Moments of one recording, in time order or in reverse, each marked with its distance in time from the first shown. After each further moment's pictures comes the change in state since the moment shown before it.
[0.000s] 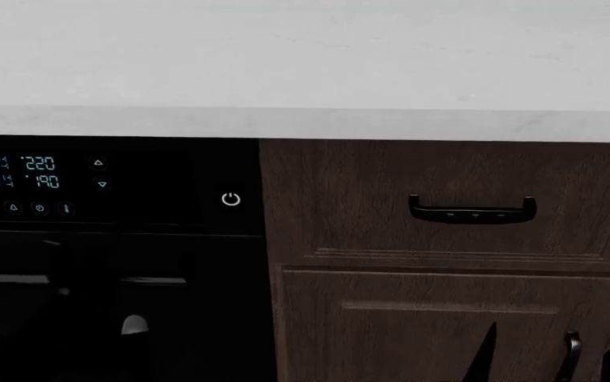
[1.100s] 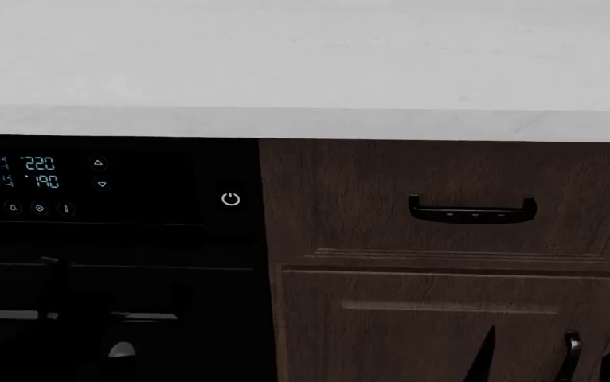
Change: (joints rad) left arm 0.167 -0.198 -0.057 0.596 -0.034 -0.248 0.521; right arm -0.008 0.006 -0.012 0.009 0.003 -0.024 0.008
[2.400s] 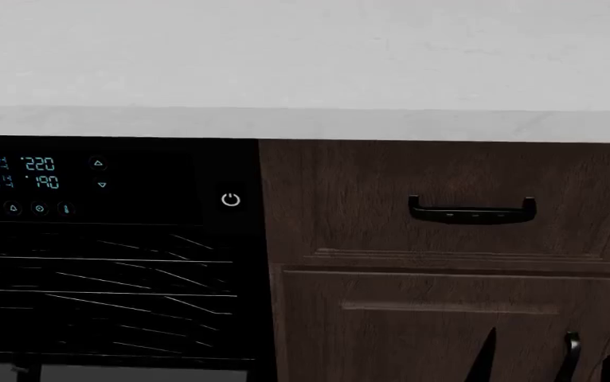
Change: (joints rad) left arm 0.366 -0.244 -0.038 0.634 -0.022 -0.288 0.259; right arm -0.013 0.014 -0.008 -0.008 0.013 -0.022 0.009
